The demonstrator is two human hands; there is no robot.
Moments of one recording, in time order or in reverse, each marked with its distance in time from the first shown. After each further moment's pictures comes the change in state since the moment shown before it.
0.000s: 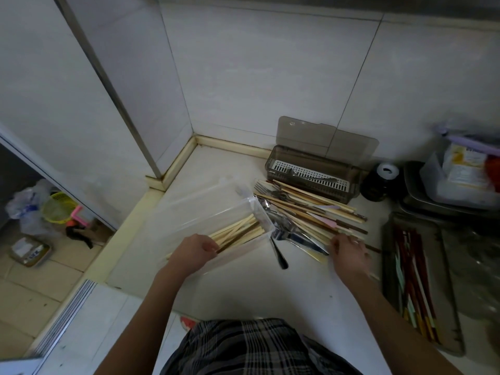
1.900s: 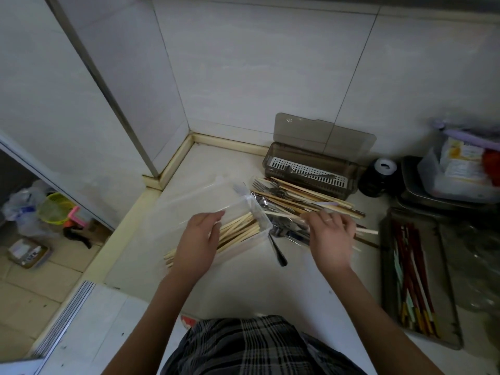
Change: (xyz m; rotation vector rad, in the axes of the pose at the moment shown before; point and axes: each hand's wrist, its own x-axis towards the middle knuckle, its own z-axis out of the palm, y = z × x) left_hand -0.026 0.034 -0.005 -0.060 0.487 0.381; right_hand -0.025 -0.059 -0.025 -0.087 0.519 -0.444
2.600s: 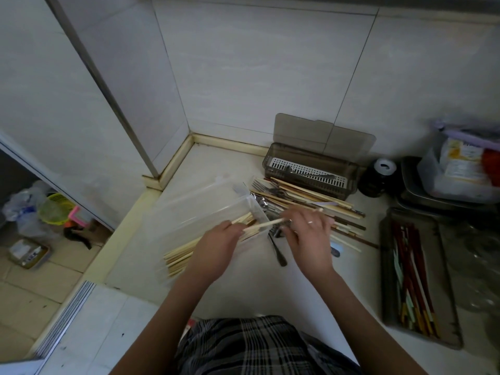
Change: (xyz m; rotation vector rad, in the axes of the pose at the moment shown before) left_hand 0.003 0.021 0.013 0.116 -0.269 0.108; right_hand -0.004 -0.028 0.002 0.391 -0.009 -0.074
